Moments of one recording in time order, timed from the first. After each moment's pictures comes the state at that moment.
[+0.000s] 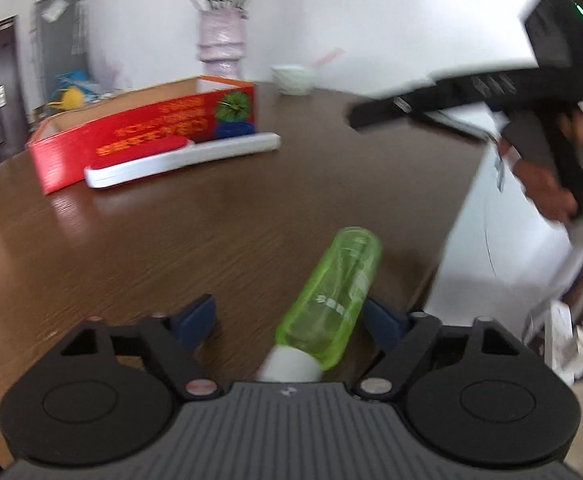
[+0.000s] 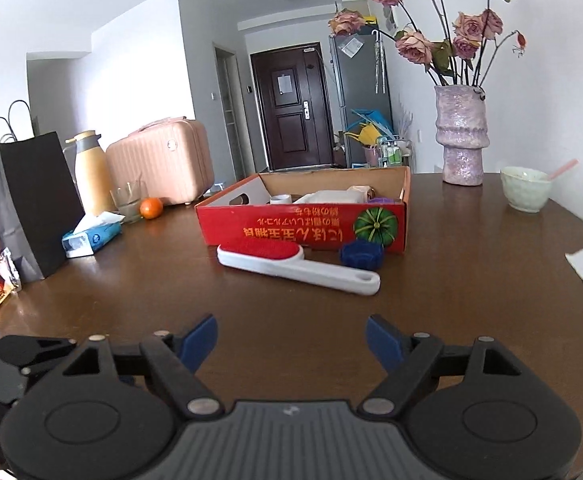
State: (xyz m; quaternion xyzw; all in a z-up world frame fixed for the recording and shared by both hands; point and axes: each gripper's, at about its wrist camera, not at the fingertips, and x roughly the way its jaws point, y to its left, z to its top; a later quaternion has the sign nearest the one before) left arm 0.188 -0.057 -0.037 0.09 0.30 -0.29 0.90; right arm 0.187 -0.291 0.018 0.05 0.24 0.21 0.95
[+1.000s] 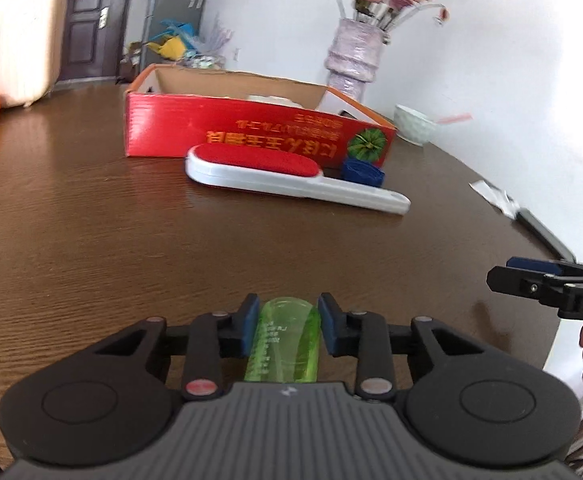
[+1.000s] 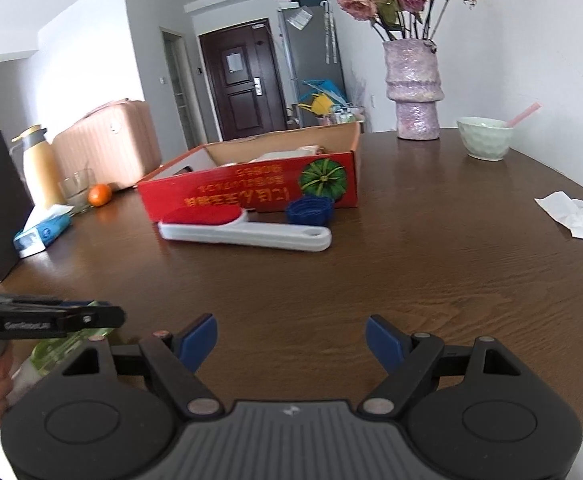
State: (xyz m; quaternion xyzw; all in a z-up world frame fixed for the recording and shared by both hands) left arm 0.273 -0.019 -0.026 -0.07 0.33 -0.17 0.93; right arm 0.227 -0.303 -0.009 0.06 0.29 0.13 0.94
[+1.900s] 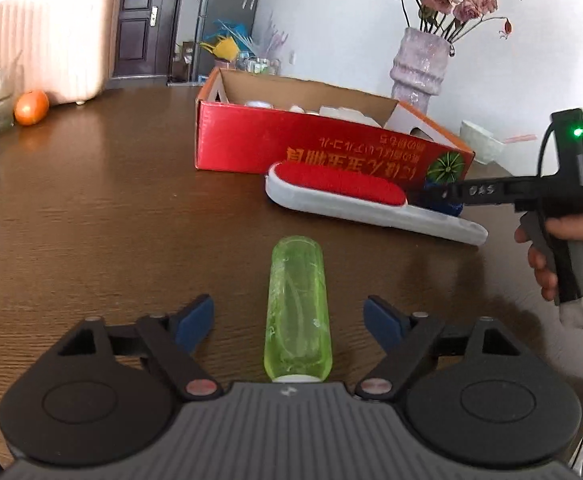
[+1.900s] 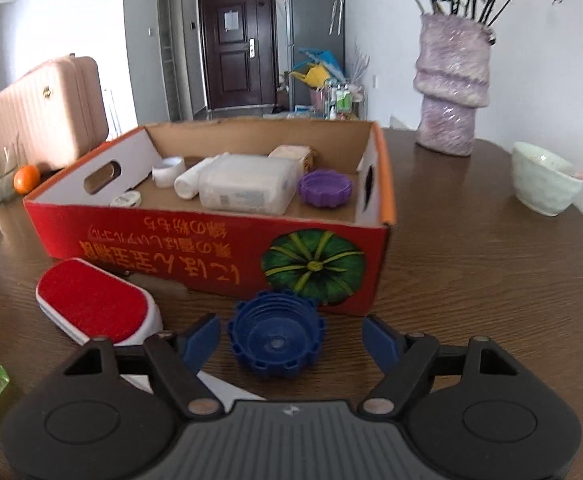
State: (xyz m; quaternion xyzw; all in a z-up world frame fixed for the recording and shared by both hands) left arm 0.302 0.007 -0.024 -0.06 0.34 -0.09 0.93; right arm 0.438 -0.251 -0.022 -0.02 0.34 0.12 0.93
